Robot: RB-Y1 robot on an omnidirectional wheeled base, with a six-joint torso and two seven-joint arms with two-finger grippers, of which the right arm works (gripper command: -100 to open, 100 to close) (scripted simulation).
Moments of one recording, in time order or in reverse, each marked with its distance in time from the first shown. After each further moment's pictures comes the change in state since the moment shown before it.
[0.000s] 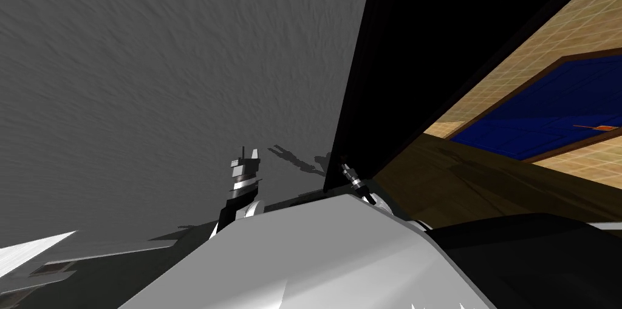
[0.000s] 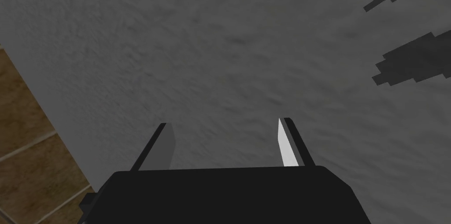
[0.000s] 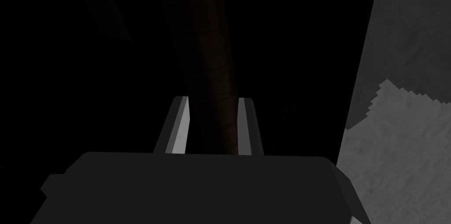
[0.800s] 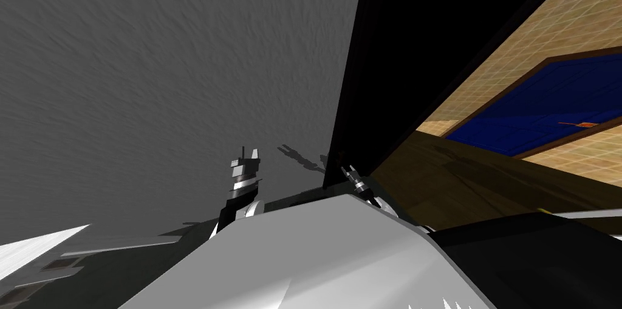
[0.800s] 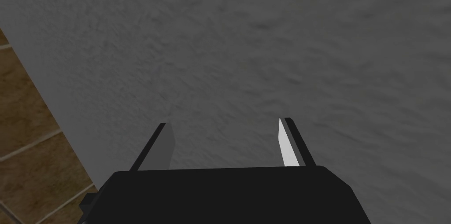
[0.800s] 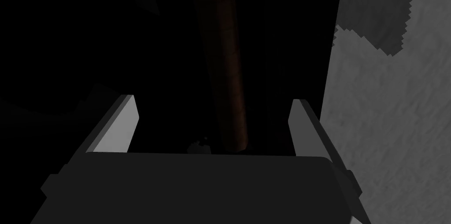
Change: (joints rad) arm 0.039 -0.018 -0.006 0.000 -0.009 -0.027 0.021
